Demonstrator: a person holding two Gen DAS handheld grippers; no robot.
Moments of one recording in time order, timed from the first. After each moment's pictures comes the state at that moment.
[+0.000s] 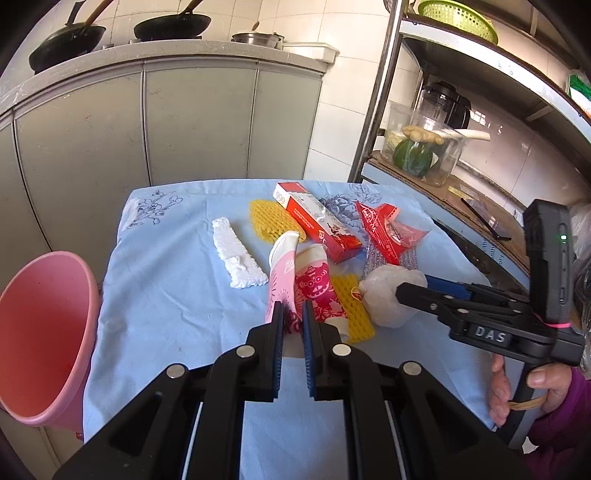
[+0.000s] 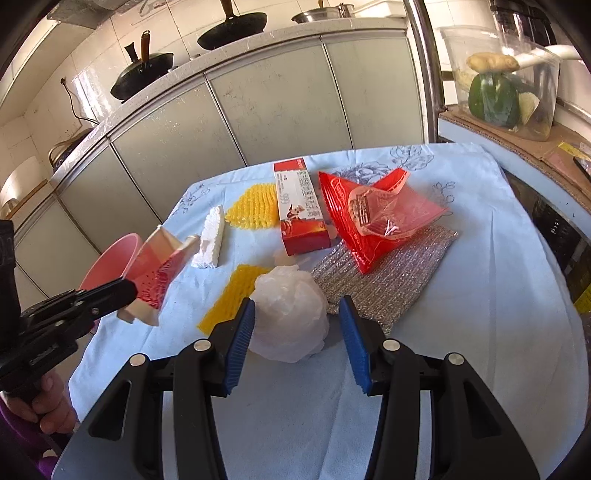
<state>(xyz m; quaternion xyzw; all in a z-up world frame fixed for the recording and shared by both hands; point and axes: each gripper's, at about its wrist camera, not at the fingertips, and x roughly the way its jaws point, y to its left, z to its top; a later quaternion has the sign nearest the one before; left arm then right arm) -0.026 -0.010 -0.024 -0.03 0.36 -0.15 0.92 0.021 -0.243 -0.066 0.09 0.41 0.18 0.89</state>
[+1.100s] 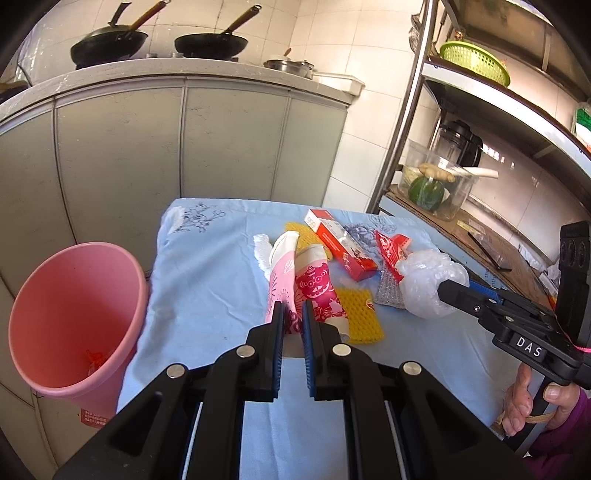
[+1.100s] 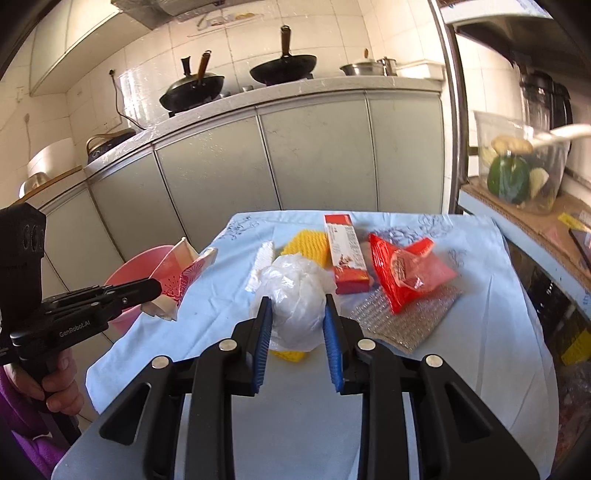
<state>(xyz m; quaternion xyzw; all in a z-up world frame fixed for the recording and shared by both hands) -0.063 0.033 -0.003 -0.07 0.32 -0.11 0.94 -0.031 -0.218 -0.012 0.03 0.31 0.22 0.93</state>
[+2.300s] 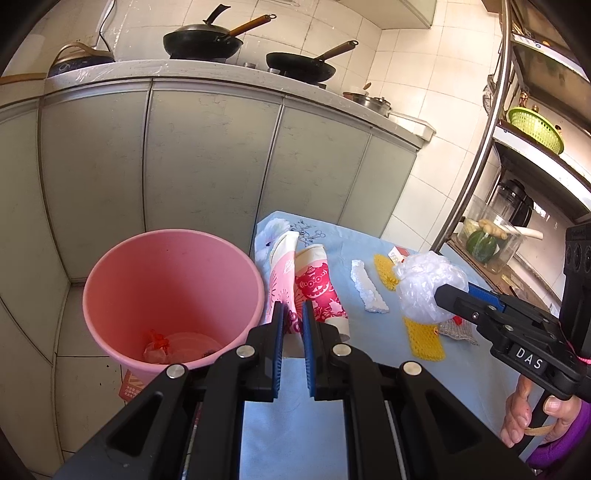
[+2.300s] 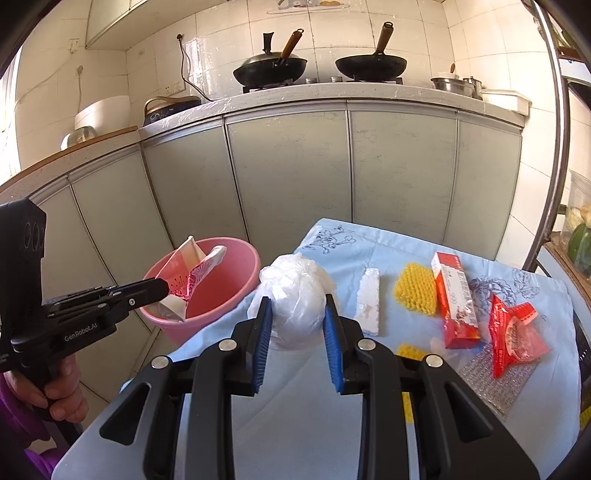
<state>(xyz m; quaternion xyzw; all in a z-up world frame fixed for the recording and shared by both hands) -0.105 0.131 0.003 -0.13 0.29 0.01 0.95 -0.018 -0.099 0.010 -0.04 0.30 0.33 0.90</state>
